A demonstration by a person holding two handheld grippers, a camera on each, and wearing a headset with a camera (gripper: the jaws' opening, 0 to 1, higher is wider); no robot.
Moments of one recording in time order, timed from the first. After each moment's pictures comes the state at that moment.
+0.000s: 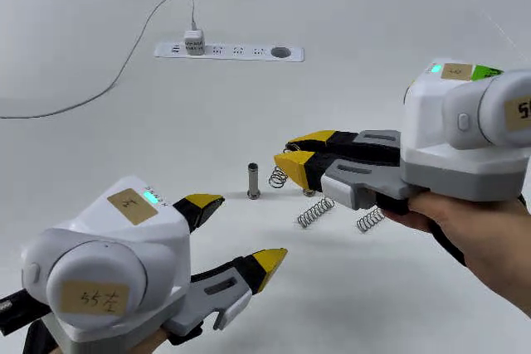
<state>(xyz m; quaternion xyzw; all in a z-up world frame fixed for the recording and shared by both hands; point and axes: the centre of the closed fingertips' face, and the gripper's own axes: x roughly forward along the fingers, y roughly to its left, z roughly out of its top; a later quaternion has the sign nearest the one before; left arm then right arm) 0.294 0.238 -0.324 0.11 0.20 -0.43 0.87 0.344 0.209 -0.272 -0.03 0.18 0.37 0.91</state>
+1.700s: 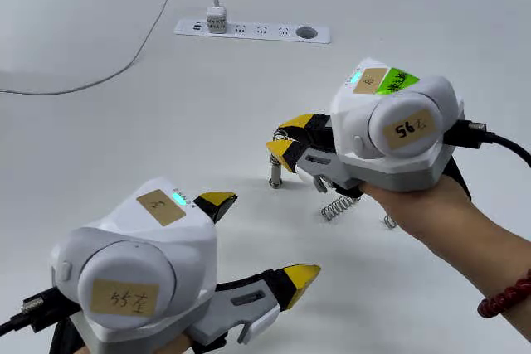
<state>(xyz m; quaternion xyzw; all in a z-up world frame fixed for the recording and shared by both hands) 0.292 0.239 -0.343 0.09 0.23 -0.44 0.87 0.392 0.234 -0.326 -0.18 0.18 0.36 0.90</state>
